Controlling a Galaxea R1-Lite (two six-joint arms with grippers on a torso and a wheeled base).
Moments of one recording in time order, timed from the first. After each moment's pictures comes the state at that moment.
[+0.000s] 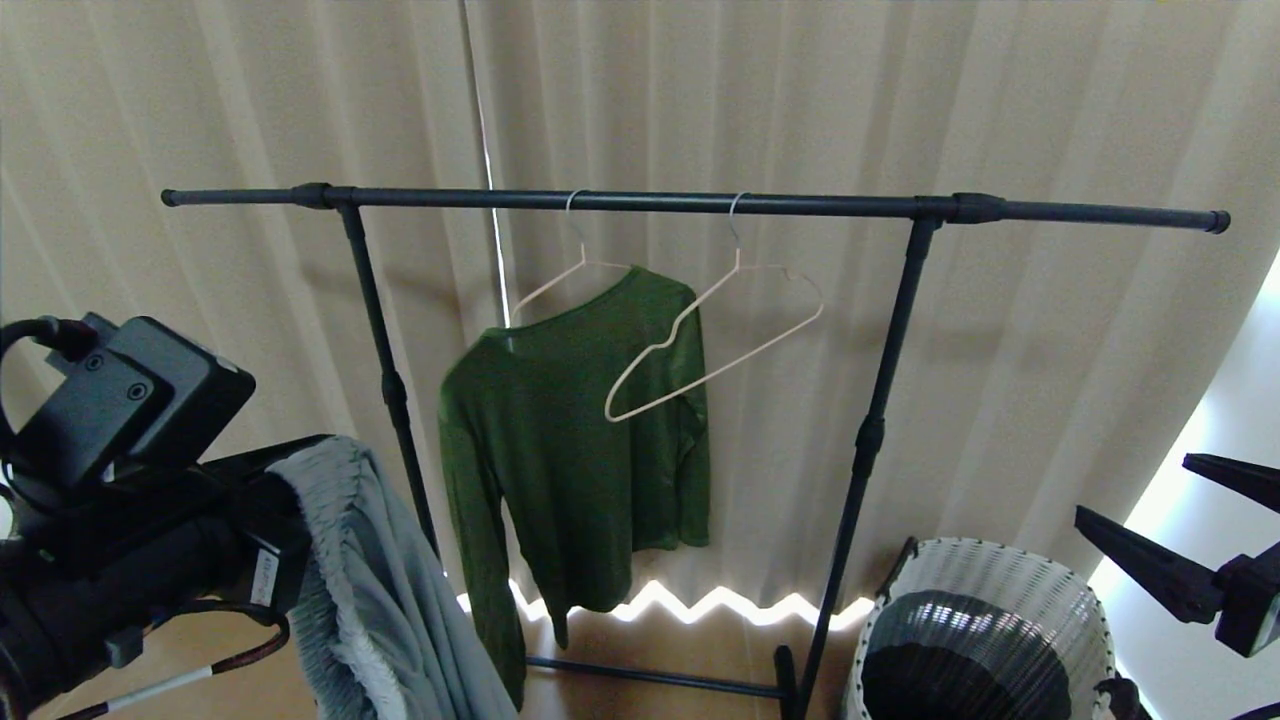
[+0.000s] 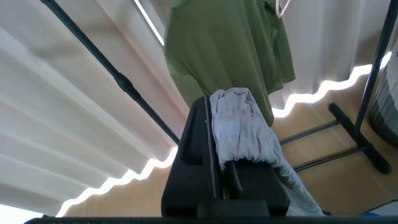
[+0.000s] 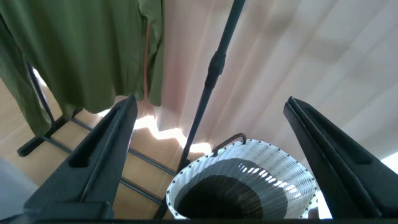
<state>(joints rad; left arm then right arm) -0.55 1.16 -0.54 -0.36 0.31 0.35 0.04 1.03 -0.31 -0.49 0.18 -0.19</state>
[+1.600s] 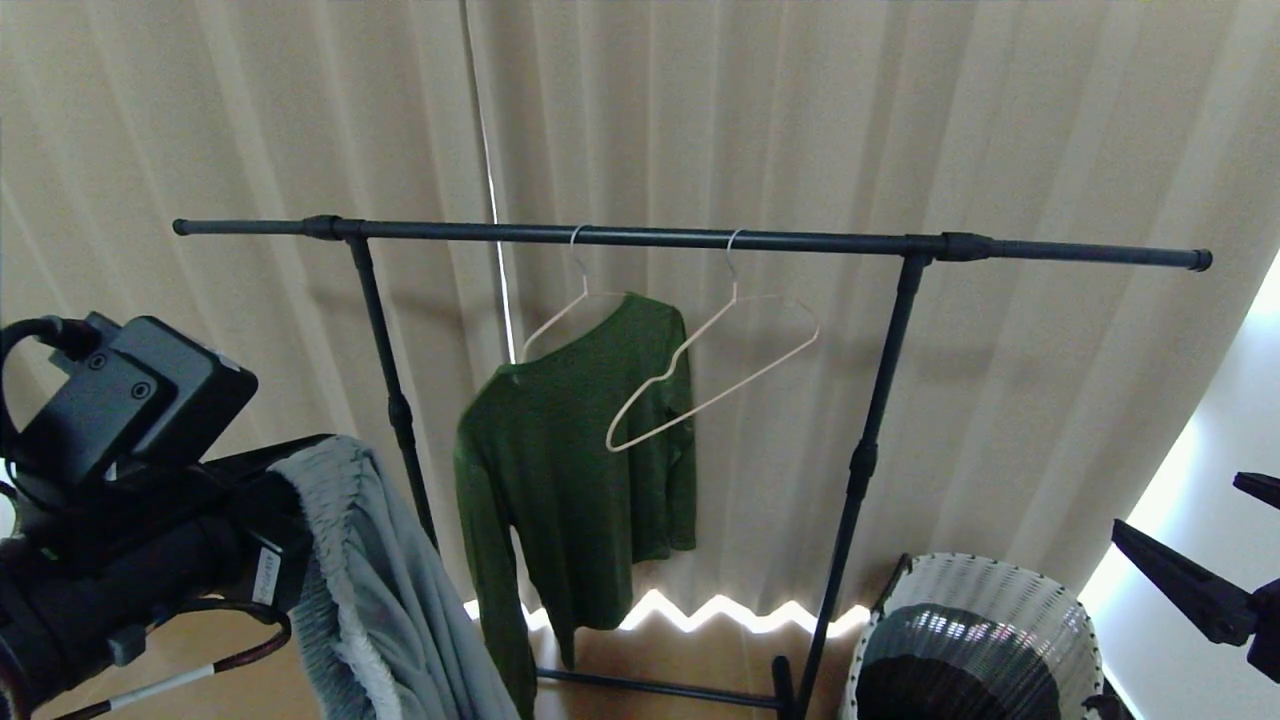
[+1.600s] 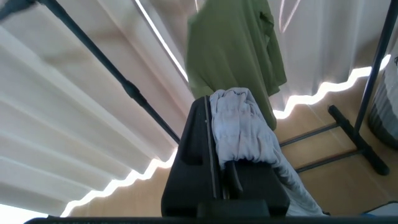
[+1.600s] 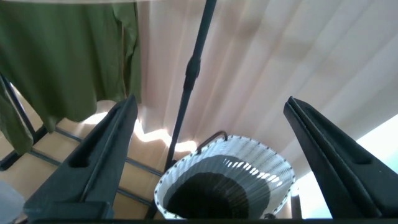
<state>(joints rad) -0.55 1.16 -0.54 -0.36 0.31 0.35 0.03 0.96 -0.27 -0.48 0.10 -0.19</state>
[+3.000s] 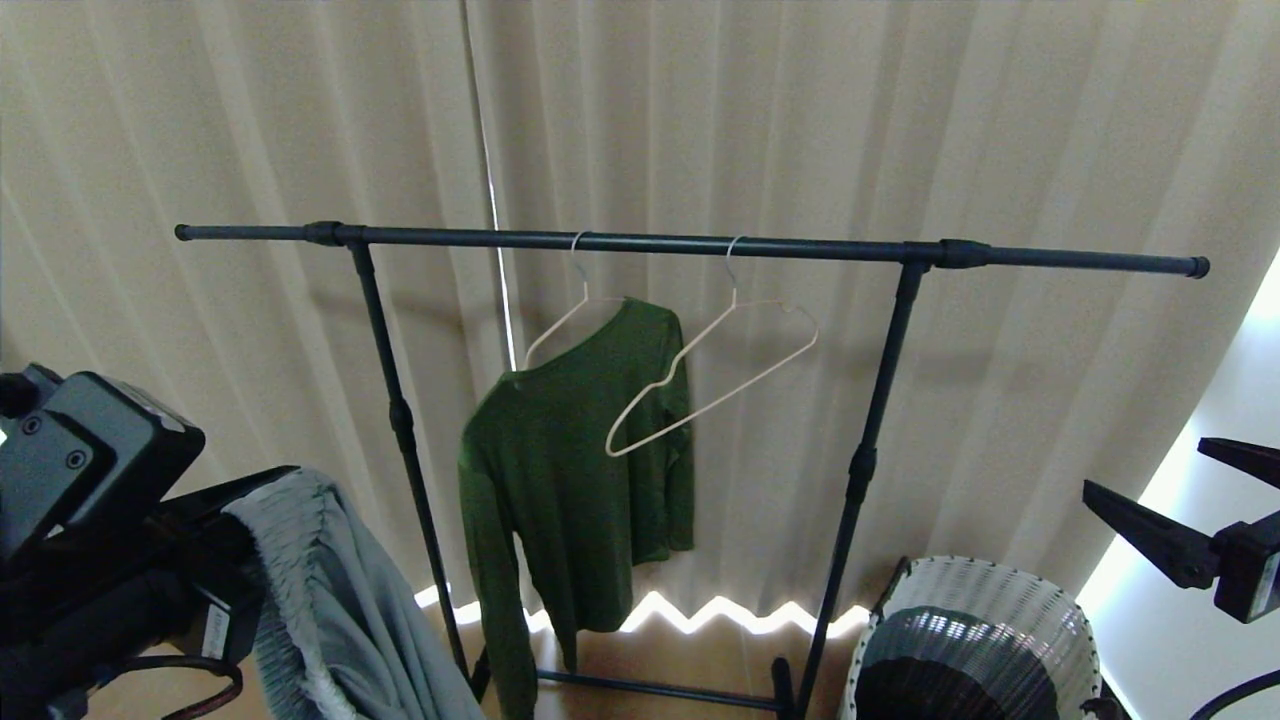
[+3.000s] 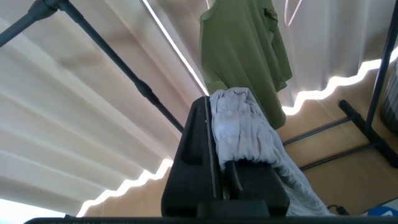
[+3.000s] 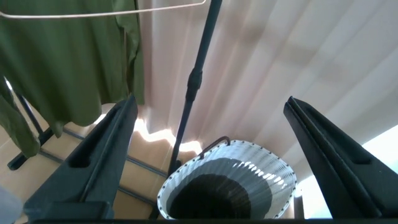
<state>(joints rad) -0.53 1.07 -0.46 -0.37 0.30 0.40 0.04 1.06 -0.38 -0.43 0.10 -0.18</state>
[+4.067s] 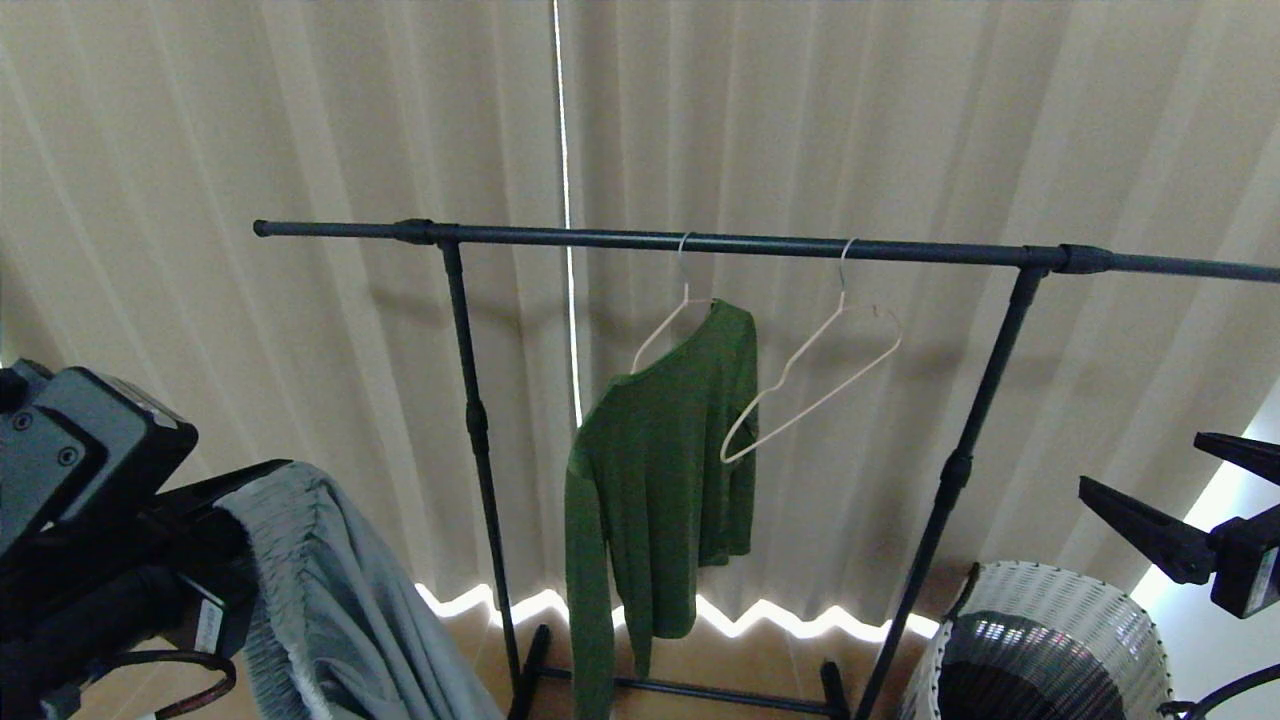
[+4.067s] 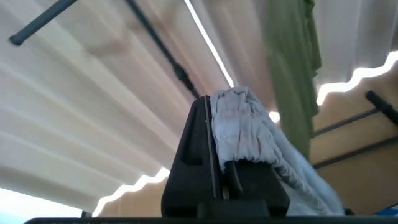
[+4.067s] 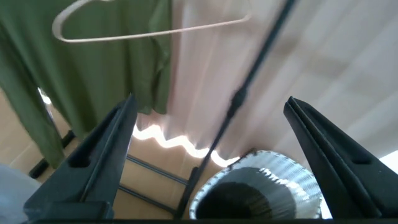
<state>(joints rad) -0.53 1.07 -0.46 -0.37 0.30 0.43 0.03 1.06 -0.39 -0.43 0.10 -0.18</state>
